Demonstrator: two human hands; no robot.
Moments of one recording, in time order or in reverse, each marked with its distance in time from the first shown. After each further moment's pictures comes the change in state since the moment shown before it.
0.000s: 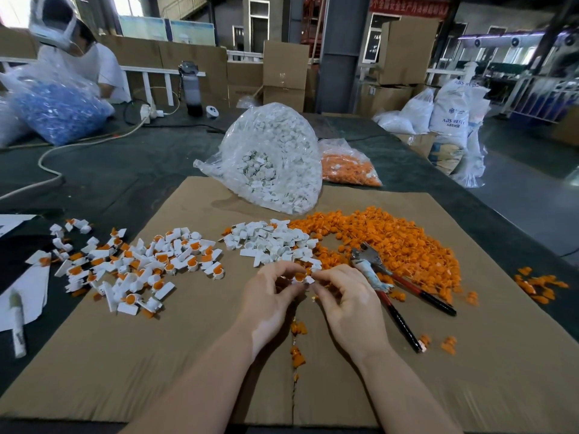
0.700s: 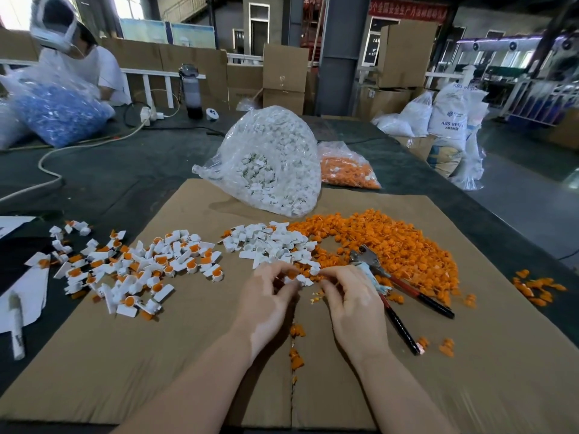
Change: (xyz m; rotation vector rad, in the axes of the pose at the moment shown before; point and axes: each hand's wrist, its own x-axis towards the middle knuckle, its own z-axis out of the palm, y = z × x) left_hand 0.000 0.000 0.000 0.085 0.059 0.006; right_hand 0.000 0.001 0.001 -0.051 0.048 0.082
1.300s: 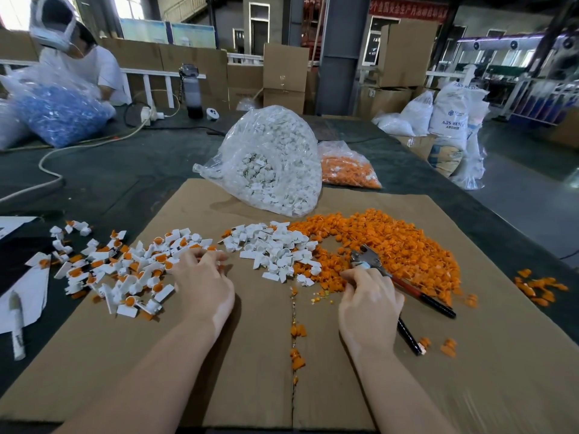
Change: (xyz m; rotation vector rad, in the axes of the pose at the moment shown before) left_hand 0.022 -0.028 -0.046 0.444 0.407 -0.275; right_hand 0.000 0.008 0.006 -0.274 0.090 0.303
